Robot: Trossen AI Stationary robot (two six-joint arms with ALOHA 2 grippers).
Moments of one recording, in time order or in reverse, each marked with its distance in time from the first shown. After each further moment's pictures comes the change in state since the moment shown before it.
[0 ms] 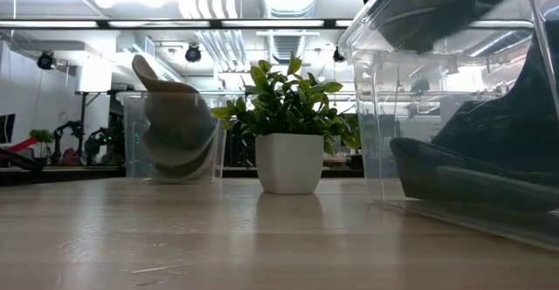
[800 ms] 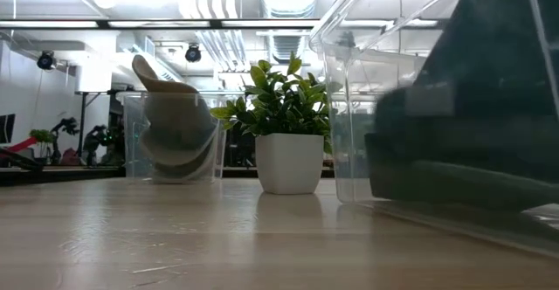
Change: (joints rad) left arm 0.000 0.000 -0.001 0.000 -0.023 0.023; right arm 0.004 0.279 0.000 0.042 -0.034 0.028
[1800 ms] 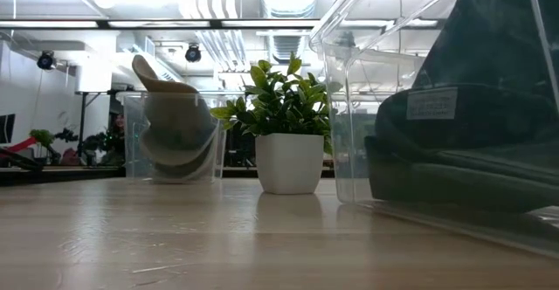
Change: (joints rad) left arm 0.000 0.003 -0.001 -0.042 0.185 0.198; right arm -0.392 -0.135 0.000 0.570 0.236 -1.079
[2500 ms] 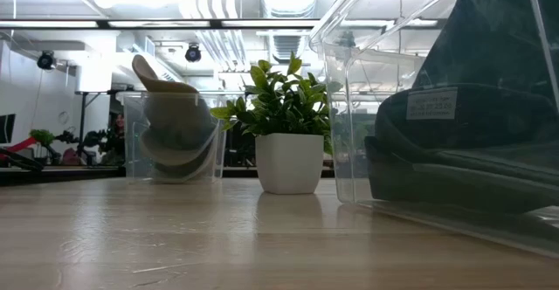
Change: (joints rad) left arm 0.037 -0.063 -0.156 0.287 0.223 0.306; right arm -0.323 -0.117 -0.223 0.643 -0.556 -0.719
